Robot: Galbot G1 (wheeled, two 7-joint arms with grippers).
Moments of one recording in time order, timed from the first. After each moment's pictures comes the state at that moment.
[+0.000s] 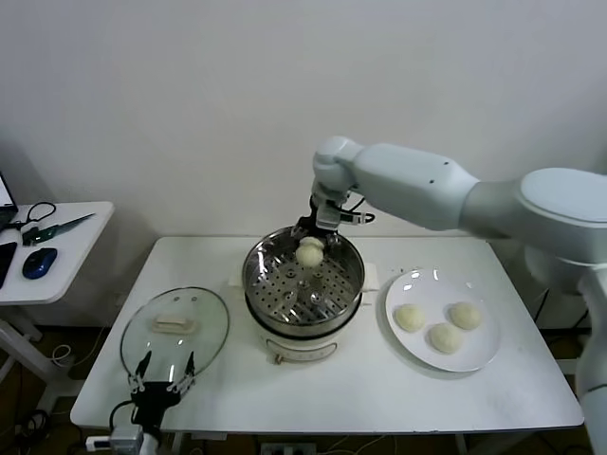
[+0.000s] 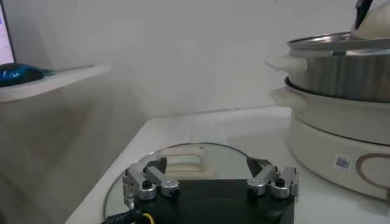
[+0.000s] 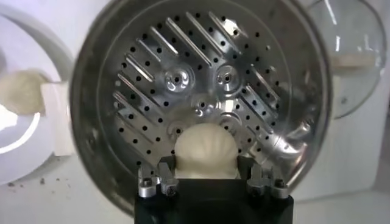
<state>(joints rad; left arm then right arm) 1.66 -1.46 -0.68 -1.93 -0.06 0.05 0.00 0.51 1.40 -1.31 0.88 -0.25 0.73 -0.97</state>
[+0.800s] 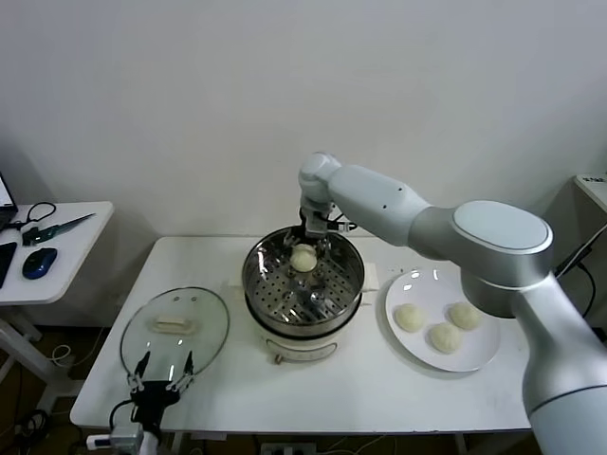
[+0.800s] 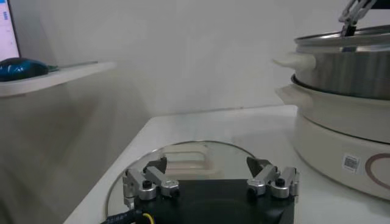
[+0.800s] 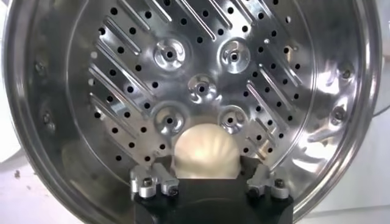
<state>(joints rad) 1.65 -1.46 -0.68 -1.91 -0.07 0.05 -0.01 0.47 1.49 -1.30 0.70 -0.26 0.80 -0.98</state>
